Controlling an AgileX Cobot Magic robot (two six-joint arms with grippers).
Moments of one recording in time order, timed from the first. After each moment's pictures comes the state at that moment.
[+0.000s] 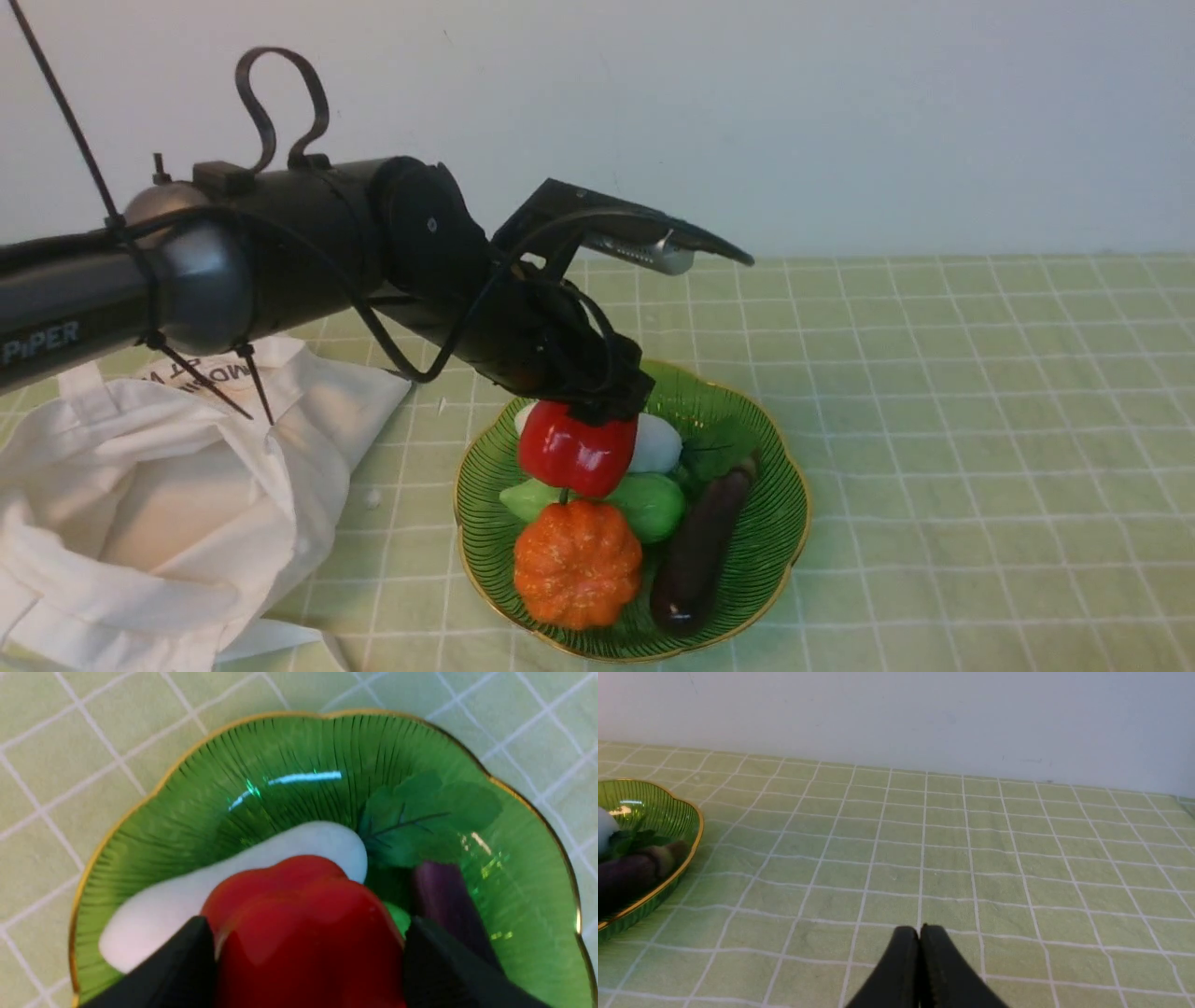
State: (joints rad) right arm 0.04 -0.01 0.02 -0.03 0.37 -0.03; left arm -0.49 1.81 -1.30 -0.39 0.57 0.33
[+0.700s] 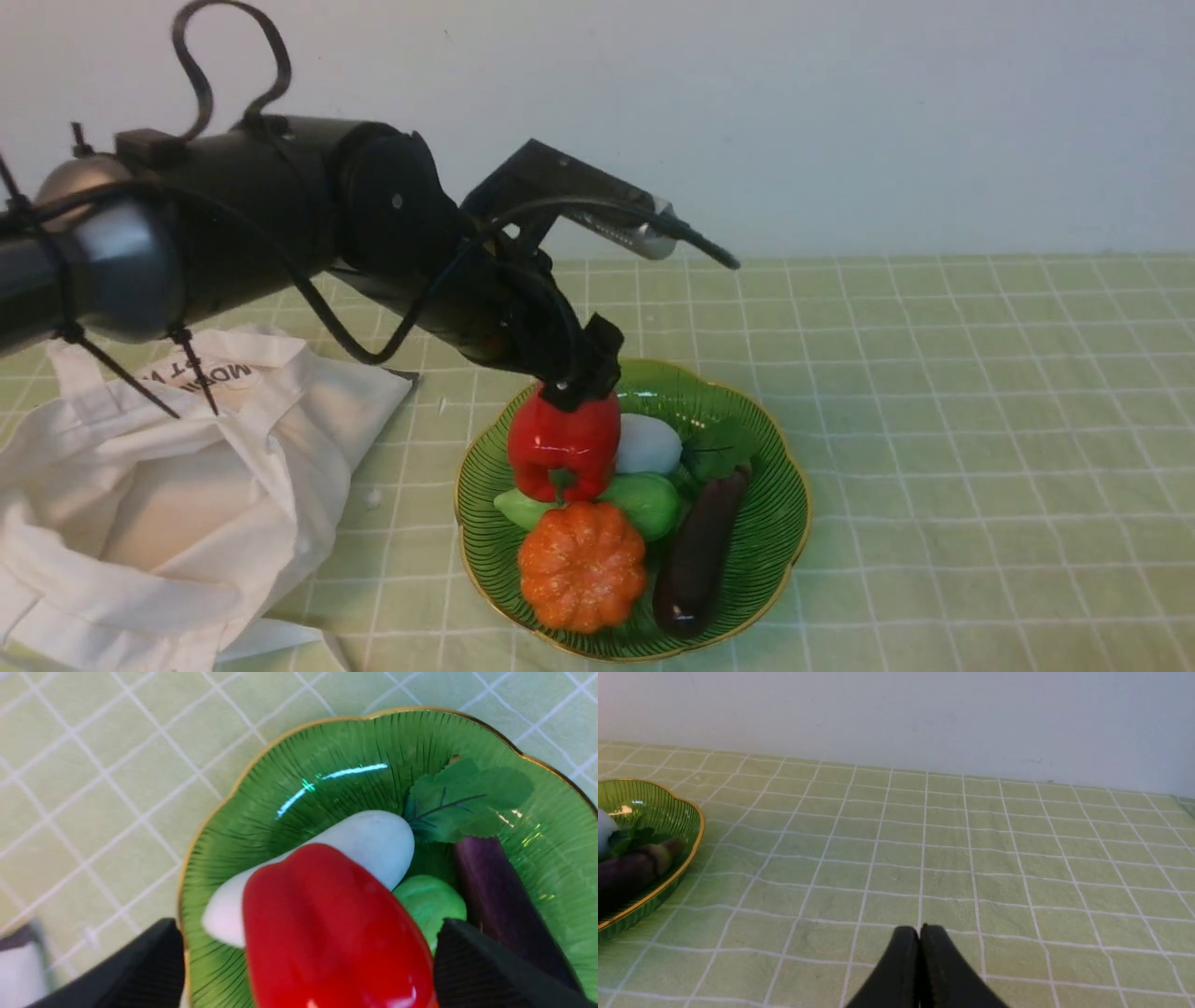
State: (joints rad) right arm 0.04 -0.01 0.02 -0.03 0.37 -0.03; left arm -0.49 1.69 -1.32 -0.17 0.67 0.26
